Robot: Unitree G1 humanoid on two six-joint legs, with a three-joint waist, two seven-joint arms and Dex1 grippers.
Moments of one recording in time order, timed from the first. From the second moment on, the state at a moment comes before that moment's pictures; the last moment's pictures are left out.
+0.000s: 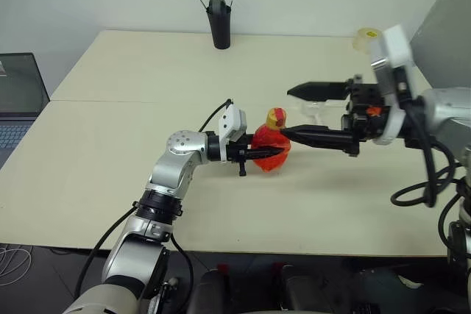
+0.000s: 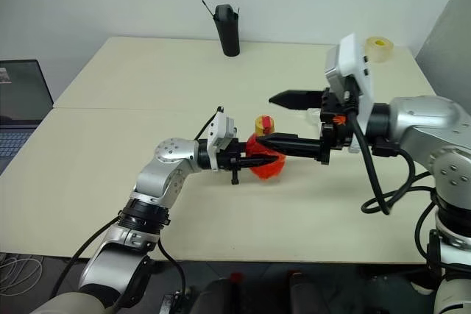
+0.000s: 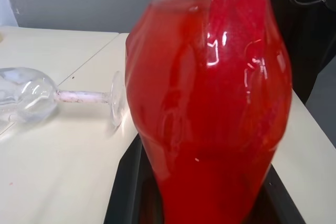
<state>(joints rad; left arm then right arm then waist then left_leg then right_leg) -0.67 0.30 -0.16 0.27 -0.31 0.19 -1.21 -0.73 -0.79 -0.21 -0.60 1.07 1.08 0.65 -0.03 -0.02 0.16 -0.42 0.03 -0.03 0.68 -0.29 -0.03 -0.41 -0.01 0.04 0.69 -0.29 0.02</state>
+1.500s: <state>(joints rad) -0.67 0.29 -0.19 0.21 -0.31 0.23 -1.25 -0.59 -0.74 -0.03 -0.46 0.84 0.88 0.63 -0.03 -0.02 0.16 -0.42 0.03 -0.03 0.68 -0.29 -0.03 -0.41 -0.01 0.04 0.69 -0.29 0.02</state>
